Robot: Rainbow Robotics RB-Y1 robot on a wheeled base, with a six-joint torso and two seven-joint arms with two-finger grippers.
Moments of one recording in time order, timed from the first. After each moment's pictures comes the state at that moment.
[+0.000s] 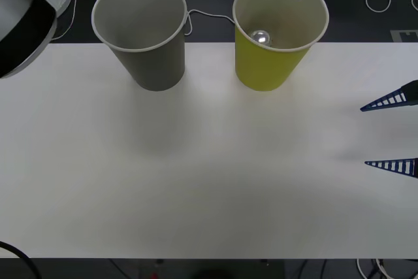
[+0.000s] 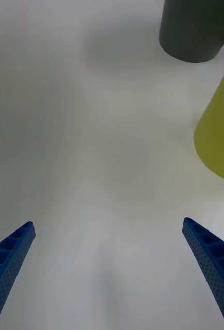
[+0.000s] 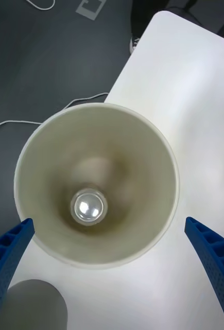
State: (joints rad) right arm -0.09 -0.91 -0.33 -1.66 1.48 -1.55 0.01; left arm -1.75 0.43 -0.83 -0.93 -1.76 -1.27 1.32
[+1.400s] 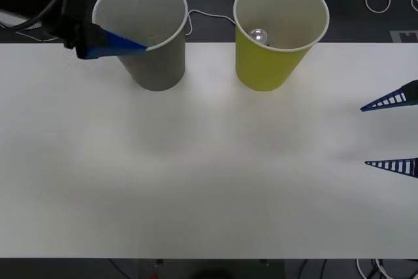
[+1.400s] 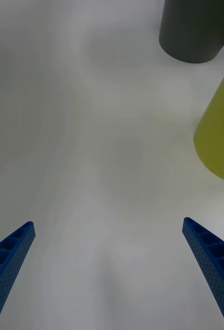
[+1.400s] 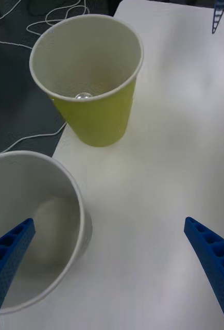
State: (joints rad) right arm -0.09 -0.91 -0.33 -1.66 1.48 -1.55 0.01; left arm -0.77 0.90 0.05 -1.97 -1.71 -1.57 0.99
